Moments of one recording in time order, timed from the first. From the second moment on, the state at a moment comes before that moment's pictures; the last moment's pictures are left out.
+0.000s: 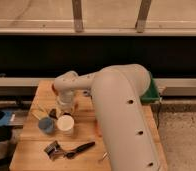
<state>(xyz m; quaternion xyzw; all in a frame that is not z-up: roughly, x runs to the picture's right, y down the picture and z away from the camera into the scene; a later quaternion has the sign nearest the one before) -0.173 0.145 0.863 -0.39 0.11 0.47 0.78</state>
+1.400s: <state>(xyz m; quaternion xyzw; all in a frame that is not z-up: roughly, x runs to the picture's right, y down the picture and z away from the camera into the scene) -0.135 0.010 0.761 -0.24 0.06 0.52 0.81</state>
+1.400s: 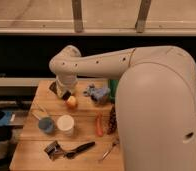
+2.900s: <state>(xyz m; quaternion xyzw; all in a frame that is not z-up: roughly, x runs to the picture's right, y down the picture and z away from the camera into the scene) -0.175 0.100 0.868 -0.40 0.03 0.51 0.76</state>
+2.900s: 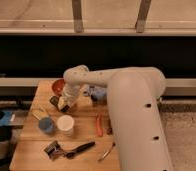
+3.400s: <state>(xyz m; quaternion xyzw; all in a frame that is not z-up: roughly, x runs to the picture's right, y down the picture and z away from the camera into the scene) -0.210 0.128 0.860 -0.43 0.03 0.49 0.76</state>
